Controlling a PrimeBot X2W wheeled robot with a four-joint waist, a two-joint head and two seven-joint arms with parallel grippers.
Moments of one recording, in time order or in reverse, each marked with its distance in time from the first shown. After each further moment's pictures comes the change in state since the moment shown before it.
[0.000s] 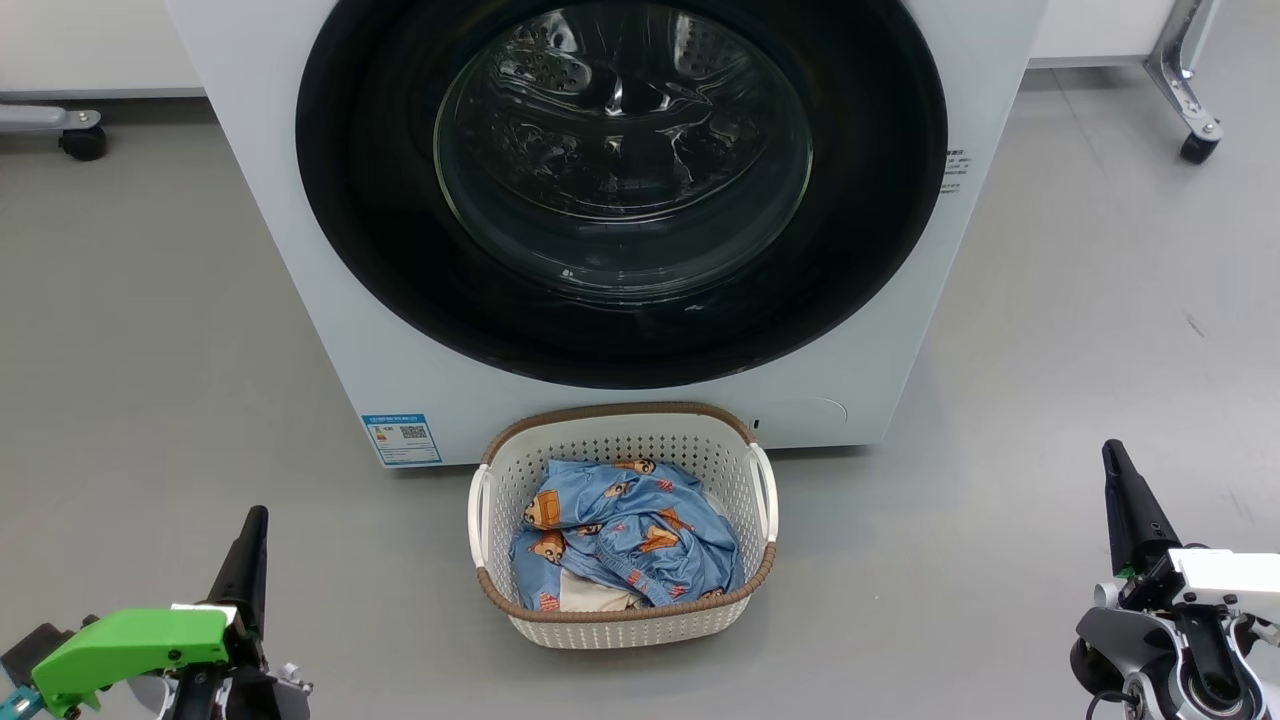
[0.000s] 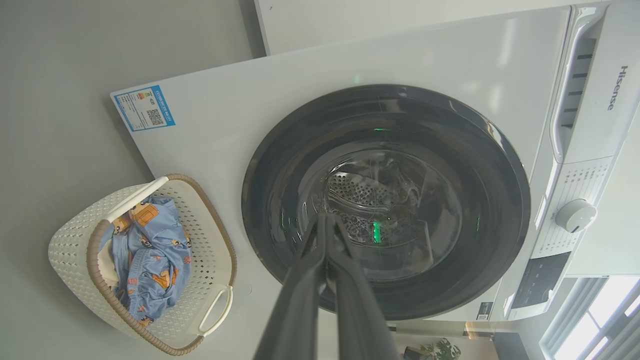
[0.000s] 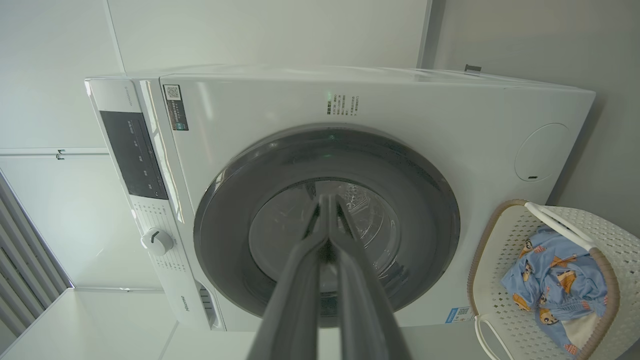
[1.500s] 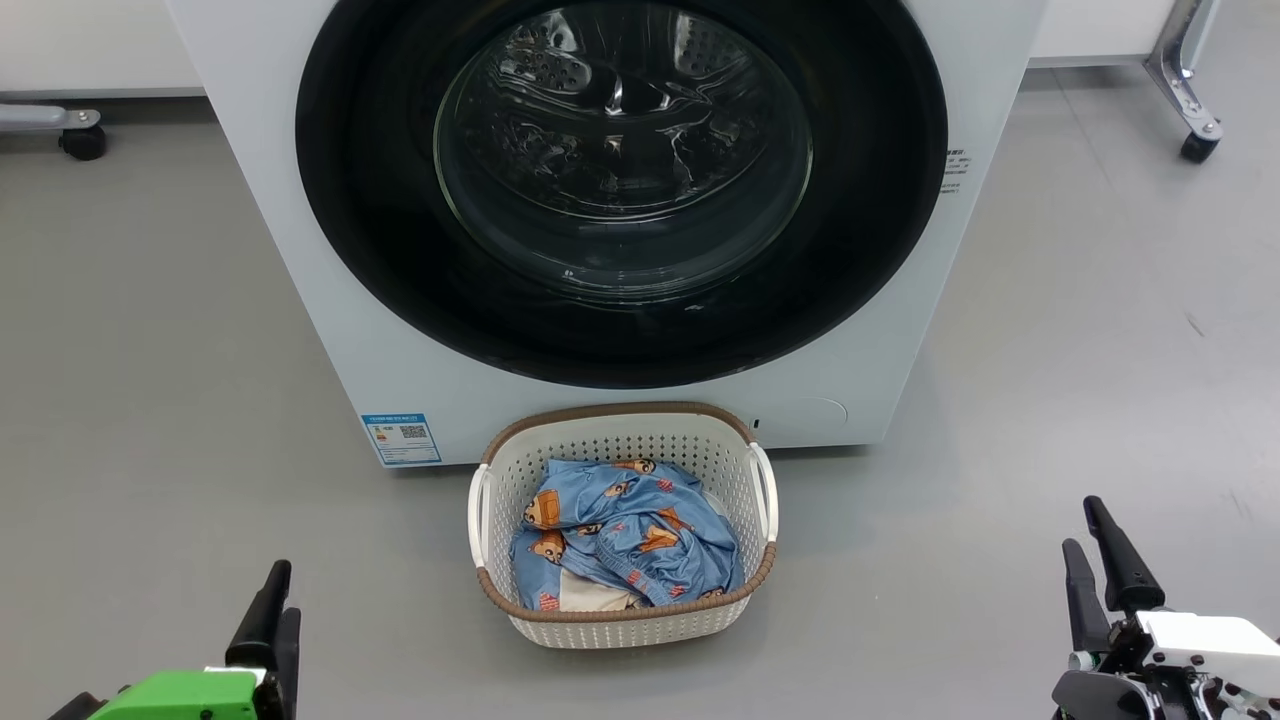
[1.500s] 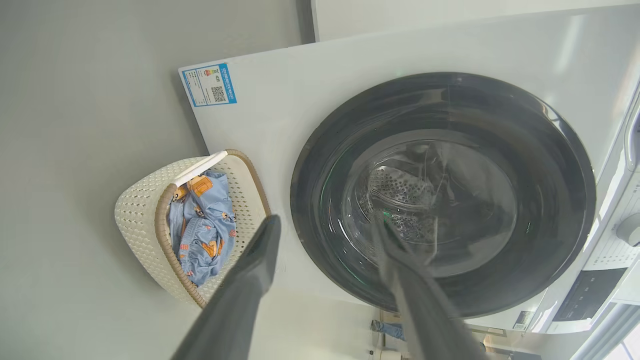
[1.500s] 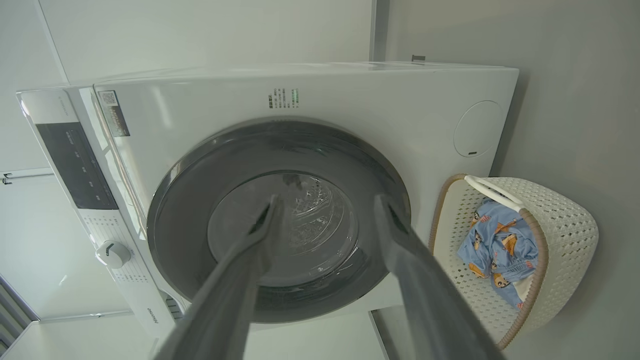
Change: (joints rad) left arm 0.068 -0.032 -0.007 0.066 0.000 0.002 -0.002; right arm 0.070 0.034 0.003 0.063 0.000 -0.001 0.000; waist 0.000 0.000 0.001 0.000
